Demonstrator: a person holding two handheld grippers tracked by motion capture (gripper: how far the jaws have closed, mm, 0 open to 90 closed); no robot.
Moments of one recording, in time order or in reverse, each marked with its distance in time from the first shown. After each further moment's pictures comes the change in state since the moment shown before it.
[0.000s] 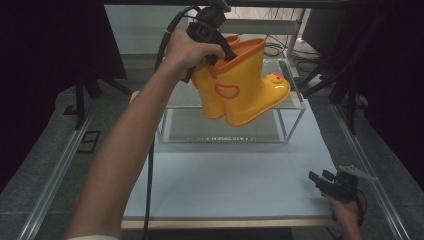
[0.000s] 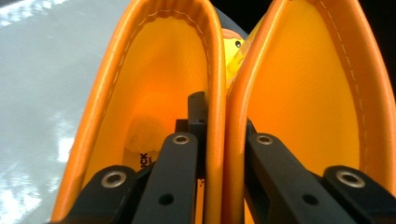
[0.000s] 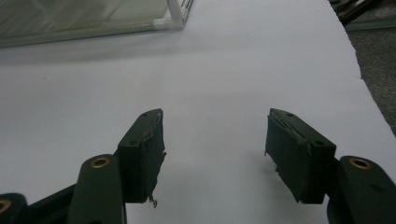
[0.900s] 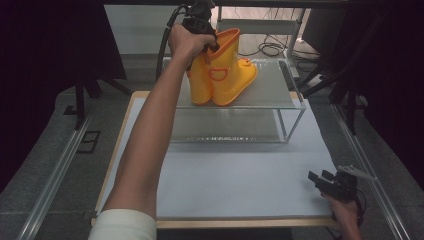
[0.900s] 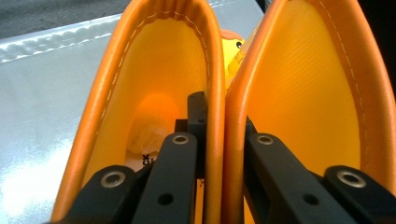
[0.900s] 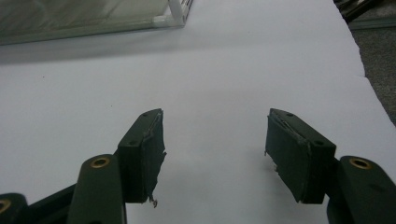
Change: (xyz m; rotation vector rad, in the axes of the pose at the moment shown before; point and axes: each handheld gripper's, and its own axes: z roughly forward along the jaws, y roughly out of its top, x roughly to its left) left arm 0.071 0.027 0.033 -0.030 0.232 -0.217; right arm -0.001 -0.001 0.002 0.003 0.003 -0.003
